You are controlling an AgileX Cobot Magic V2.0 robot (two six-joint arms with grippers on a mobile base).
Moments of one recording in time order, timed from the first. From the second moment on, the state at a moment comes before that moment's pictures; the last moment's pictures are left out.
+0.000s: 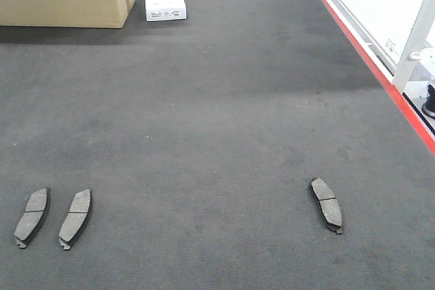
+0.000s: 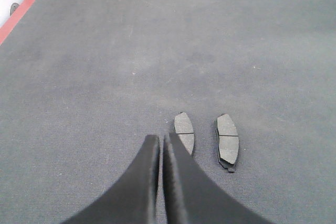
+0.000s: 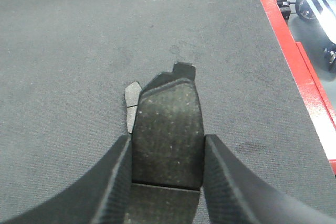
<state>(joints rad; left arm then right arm) -0.20 0.28 -0.78 0.30 1.06 -0.26 0.09 0.58 -0.76 -0.07 0.89 0.19</state>
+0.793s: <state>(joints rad) -0.20 0.28 -0.78 0.30 1.06 -0.26 0.09 0.58 -0.76 -0.07 0.89 0.19</state>
